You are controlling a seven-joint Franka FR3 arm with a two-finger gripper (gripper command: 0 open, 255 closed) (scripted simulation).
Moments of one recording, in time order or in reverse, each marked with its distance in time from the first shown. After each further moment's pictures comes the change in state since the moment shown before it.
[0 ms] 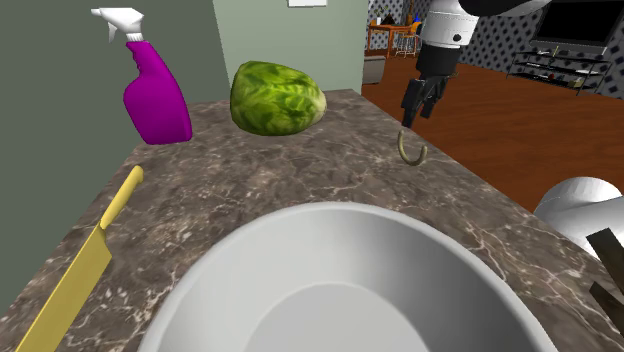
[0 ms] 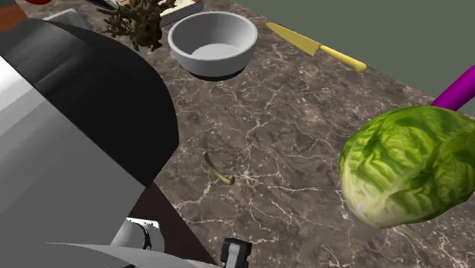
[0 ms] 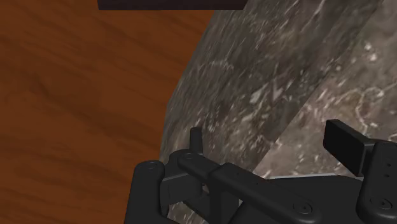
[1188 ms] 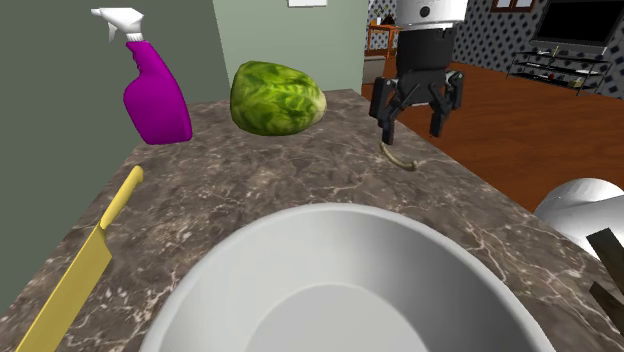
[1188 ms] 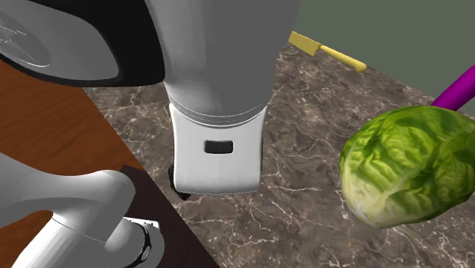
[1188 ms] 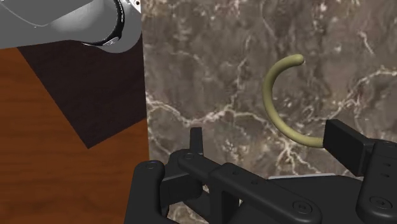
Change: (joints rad) arm -0.066 0.002 0.370 0.183 0.292 -0.337 0.726
